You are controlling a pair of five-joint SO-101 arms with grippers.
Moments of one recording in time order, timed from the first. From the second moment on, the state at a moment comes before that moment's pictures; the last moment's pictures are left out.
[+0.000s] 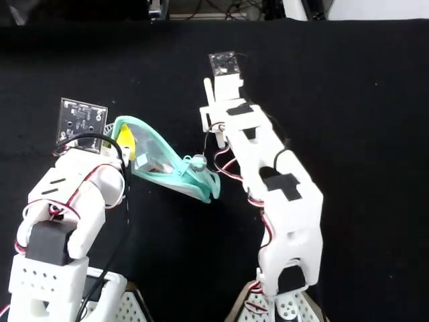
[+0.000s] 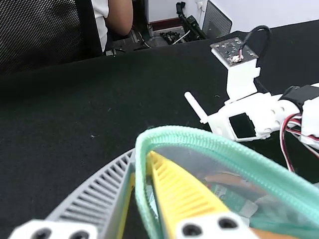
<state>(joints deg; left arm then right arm) 6.6 -57.6 49.6 54.5 -3.6 -14.1 33.0 3.2 31.1 -1.5</state>
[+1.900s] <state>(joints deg) 6.6 -57.6 49.6 54.5 -3.6 2.5 46.5 -27.6 69.8 31.5</state>
